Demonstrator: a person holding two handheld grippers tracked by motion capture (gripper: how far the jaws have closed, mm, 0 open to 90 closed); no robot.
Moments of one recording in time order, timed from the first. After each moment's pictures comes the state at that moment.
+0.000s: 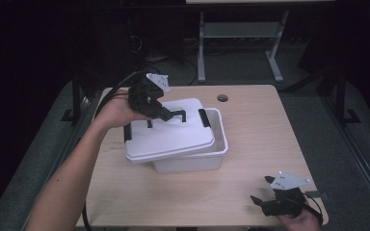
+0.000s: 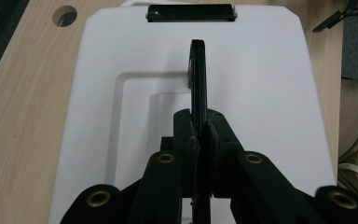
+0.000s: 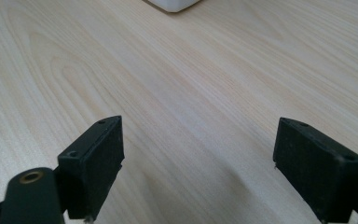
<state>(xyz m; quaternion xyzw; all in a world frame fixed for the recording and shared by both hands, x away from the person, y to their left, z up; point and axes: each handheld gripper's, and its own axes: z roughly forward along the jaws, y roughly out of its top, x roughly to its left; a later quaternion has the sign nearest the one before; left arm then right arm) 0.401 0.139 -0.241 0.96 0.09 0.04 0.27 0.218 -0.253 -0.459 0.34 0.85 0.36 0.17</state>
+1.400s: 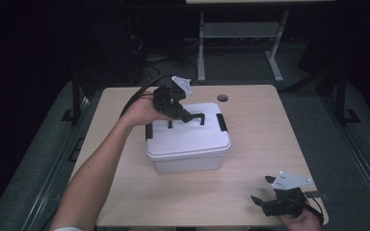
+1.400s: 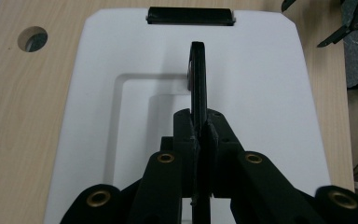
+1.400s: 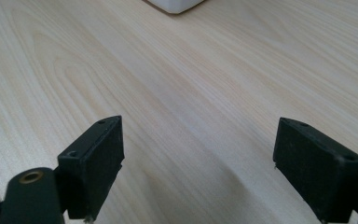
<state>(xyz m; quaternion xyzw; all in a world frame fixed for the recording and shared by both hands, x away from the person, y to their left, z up) 0.427 0.091 -0.273 0.96 0.06 0.01 0.28 0.218 -0.254 -0.457 0.34 0.85 0.36 0.17</state>
